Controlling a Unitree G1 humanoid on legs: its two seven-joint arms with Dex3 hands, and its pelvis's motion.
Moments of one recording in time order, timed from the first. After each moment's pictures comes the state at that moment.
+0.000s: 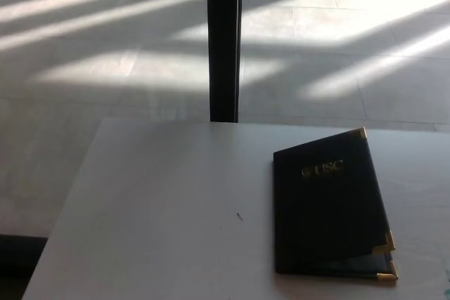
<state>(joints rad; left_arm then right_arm) 0.02 0.48 0.36 1.04 -0.07 -0.03 -0.03 0.27 -0.37 -0.60 0.78 0.14 0.03 0.02</state>
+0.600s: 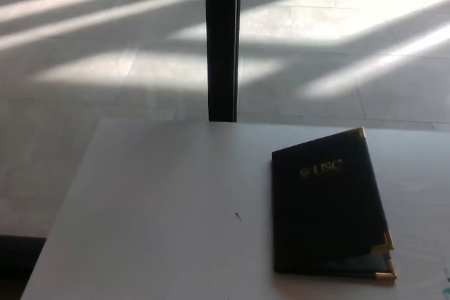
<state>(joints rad) -0.07 0.52 0.62 1.12 -0.16 -0.03 -0.03 0.14 -0.48 -1.07 0.64 0.37 0.07 -0.01</state>
